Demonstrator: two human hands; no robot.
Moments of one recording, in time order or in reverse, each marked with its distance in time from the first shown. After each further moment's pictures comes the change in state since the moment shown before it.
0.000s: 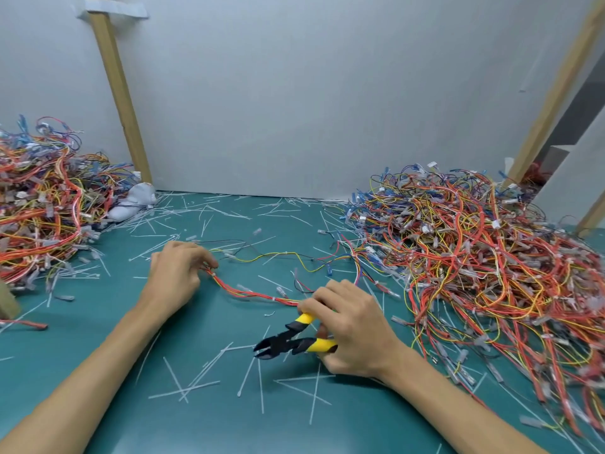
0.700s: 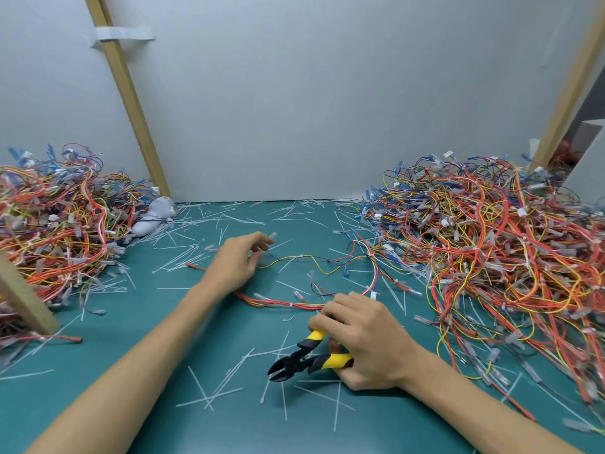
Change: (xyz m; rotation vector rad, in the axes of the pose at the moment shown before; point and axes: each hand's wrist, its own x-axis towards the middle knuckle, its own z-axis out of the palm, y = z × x) left_hand 0.047 0.026 0.035 -0.096 -0.157 0.178; right_hand -0.004 -0.004 0.008 0.055 -0.067 -0.051
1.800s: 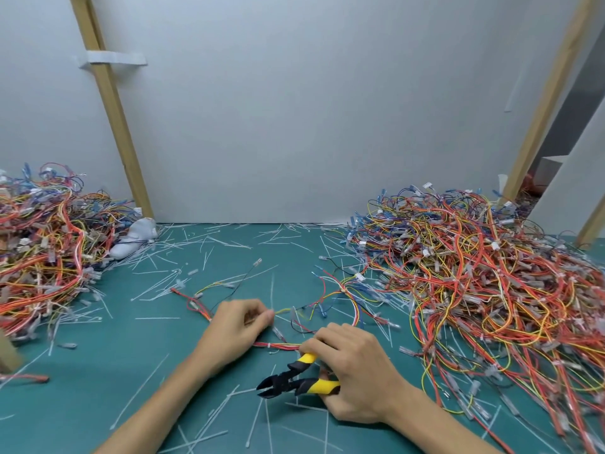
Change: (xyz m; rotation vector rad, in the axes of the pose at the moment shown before) left_hand -0.047 0.046 0.004 -0.195 -0.071 -0.046; right_hand 0.001 0.000 -0.003 0.036 -0.079 0.189
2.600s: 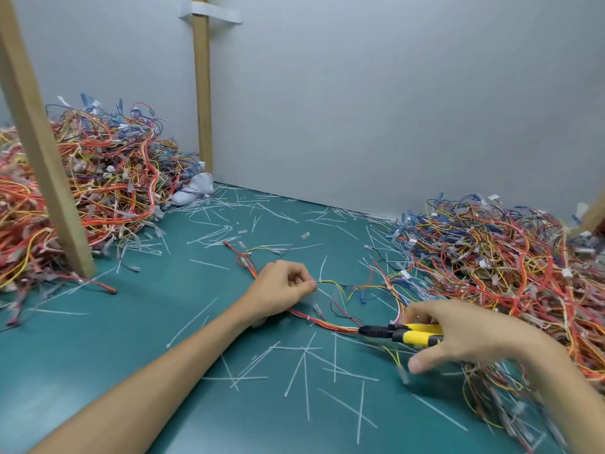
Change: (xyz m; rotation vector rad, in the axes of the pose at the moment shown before) left_hand -0.004 -0.015 0.003 -0.222 0.029 -0.150; right_hand 0.017 0.055 -0.081 0.067 -0.748 0.408
